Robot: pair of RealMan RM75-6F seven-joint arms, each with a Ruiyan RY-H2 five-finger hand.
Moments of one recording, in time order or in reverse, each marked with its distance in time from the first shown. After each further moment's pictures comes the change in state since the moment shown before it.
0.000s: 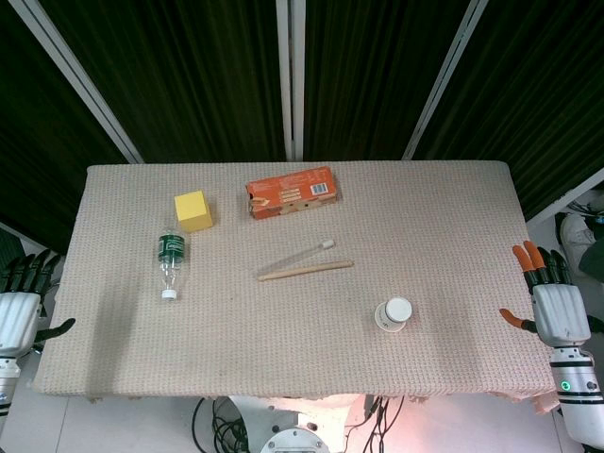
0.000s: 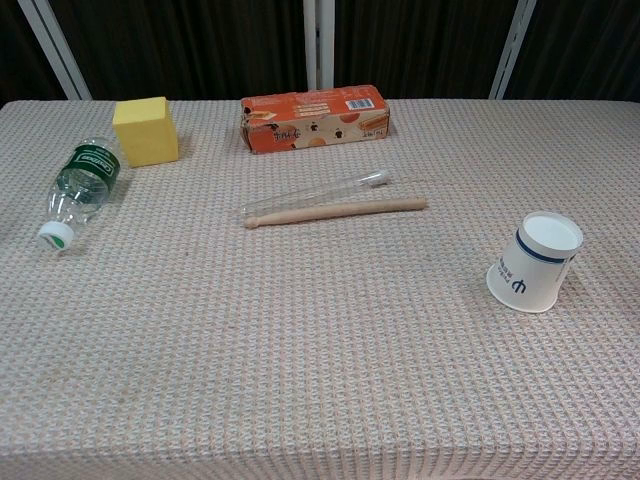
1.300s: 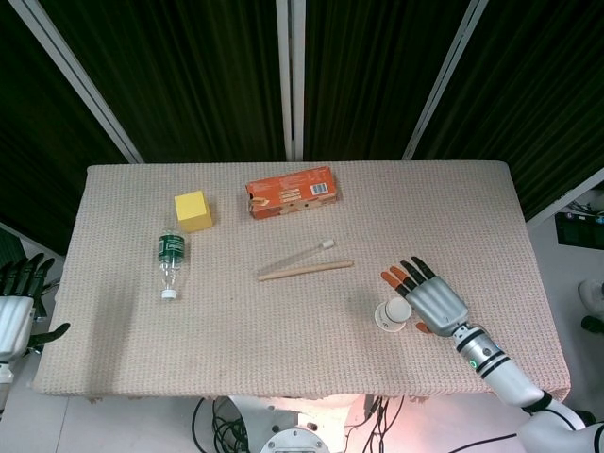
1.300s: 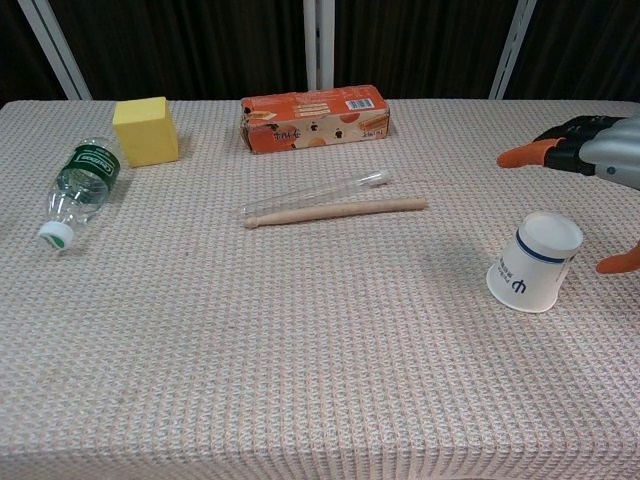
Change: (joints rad) left arm 0.016 0.048 0.007 -0.073 -0.019 -0.003 0.018; right arm 0.330 0.047 -0.036 -0.307 -0.034 -0.490 -0.457
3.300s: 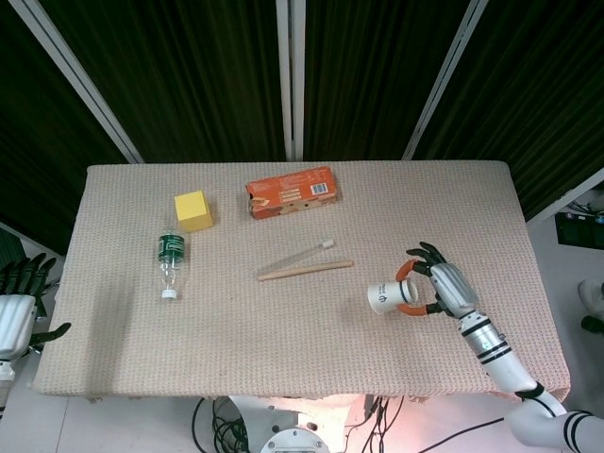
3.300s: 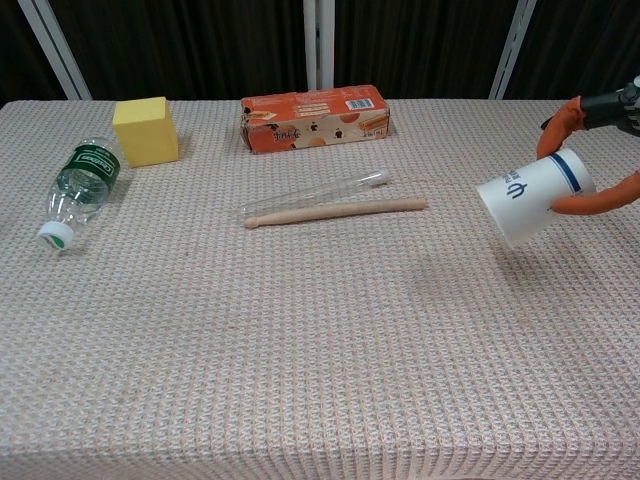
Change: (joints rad) left arm -0.008 0.002 -0.001 -0.001 -0.011 -0.028 -0.005; right arm -0.029 -0.212 -0.014 0.393 -0.079 0.268 1.133
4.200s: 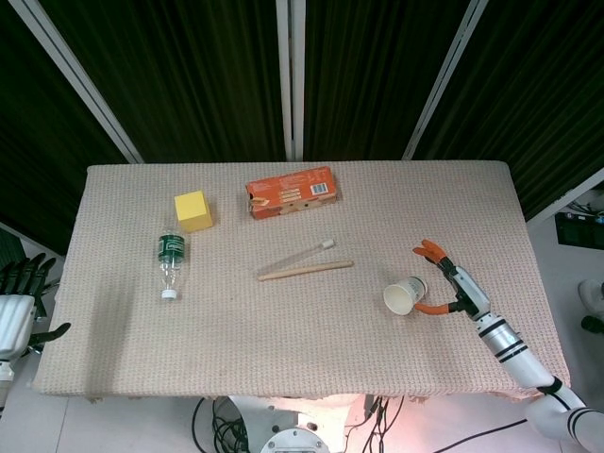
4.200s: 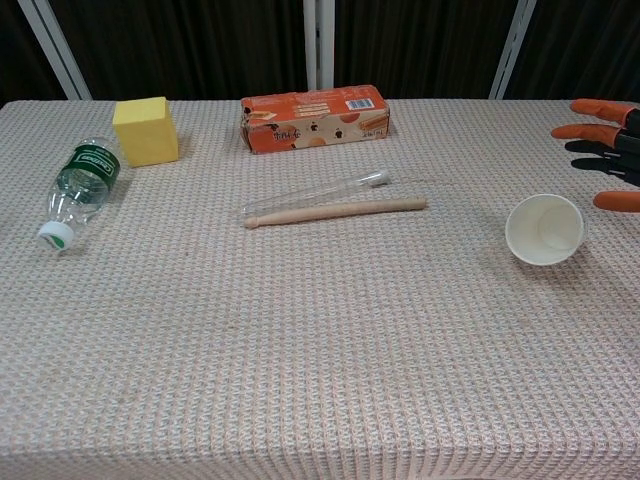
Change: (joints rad) left arm -0.001 0.003 0.001 0.003 0.000 -0.001 -0.010; right arm -0.003 -0.088 -0.103 0.362 -0.099 0.045 0.767
